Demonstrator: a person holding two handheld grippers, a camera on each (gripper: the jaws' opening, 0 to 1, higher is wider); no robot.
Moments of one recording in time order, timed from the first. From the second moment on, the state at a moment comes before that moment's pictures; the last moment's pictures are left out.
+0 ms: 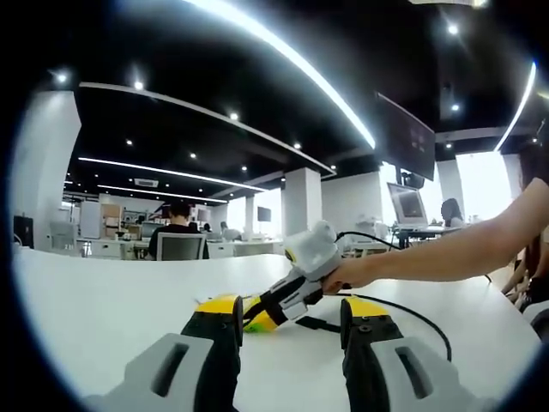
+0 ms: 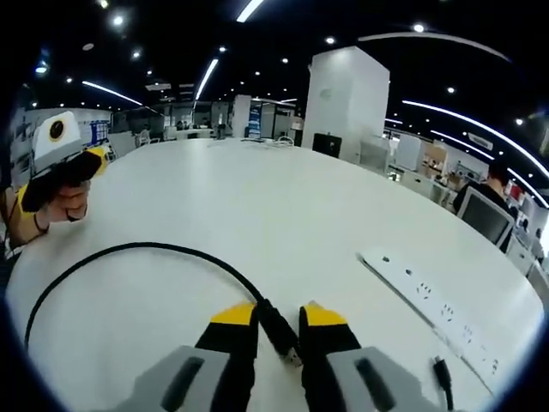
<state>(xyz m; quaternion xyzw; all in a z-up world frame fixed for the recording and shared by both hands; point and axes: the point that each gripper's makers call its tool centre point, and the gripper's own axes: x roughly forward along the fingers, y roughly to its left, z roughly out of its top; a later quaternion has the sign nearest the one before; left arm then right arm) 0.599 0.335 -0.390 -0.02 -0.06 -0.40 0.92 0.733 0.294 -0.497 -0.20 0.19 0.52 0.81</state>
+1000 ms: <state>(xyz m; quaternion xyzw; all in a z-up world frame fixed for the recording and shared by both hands) 0.599 0.336 -0.388 -0.02 -0.06 -0.39 0.92 0.727 0.292 -0.498 -0.20 0.19 0.52 0.81</state>
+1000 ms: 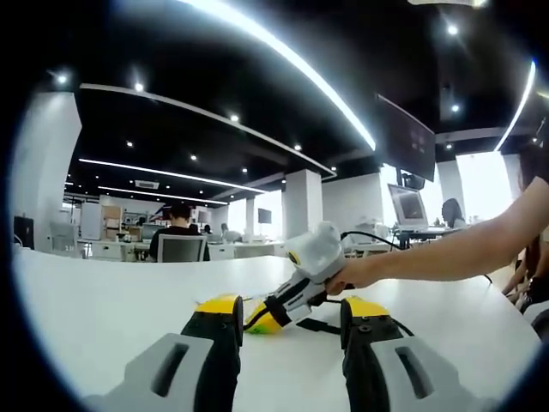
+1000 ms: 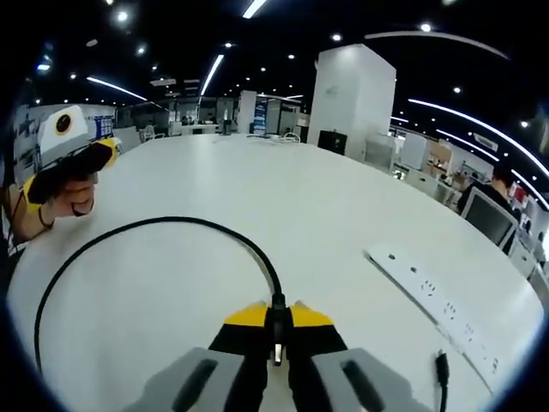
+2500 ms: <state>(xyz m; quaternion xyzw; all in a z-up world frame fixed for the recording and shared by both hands) 0.600 0.333 -0.390 -0.01 -0.06 -0.40 0.92 0.713 0.254 -0.488 -0.16 0.19 0.46 0.85</state>
